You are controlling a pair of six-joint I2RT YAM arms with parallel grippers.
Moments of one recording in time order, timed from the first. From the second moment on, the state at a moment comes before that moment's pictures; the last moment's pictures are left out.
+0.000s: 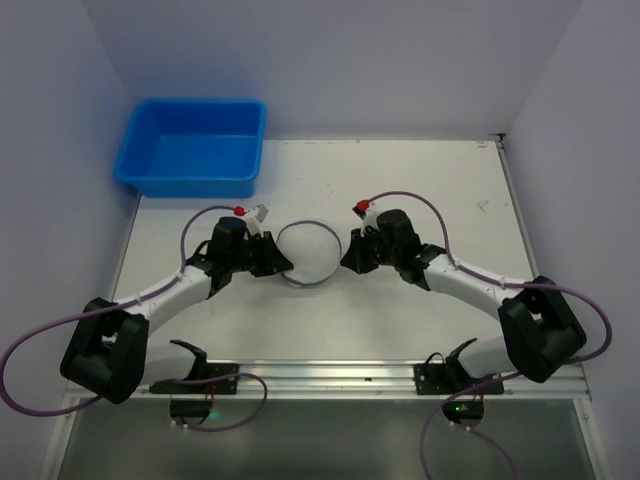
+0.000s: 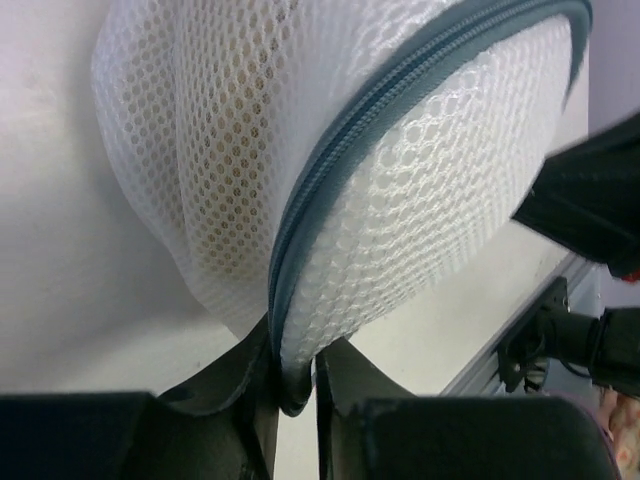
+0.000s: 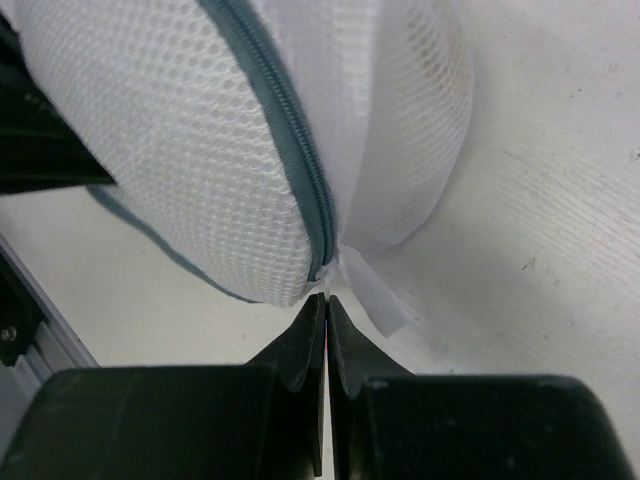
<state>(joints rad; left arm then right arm) -0.41 1.25 0.51 0.06 0.44 -0.63 0.60 1.43 0.74 0.03 -0.30 0.34</state>
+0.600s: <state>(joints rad) -0.36 1.20 0.70 -0.08 0.20 -0.68 0.72 1.44 0.79 0.00 -0.26 0.65</state>
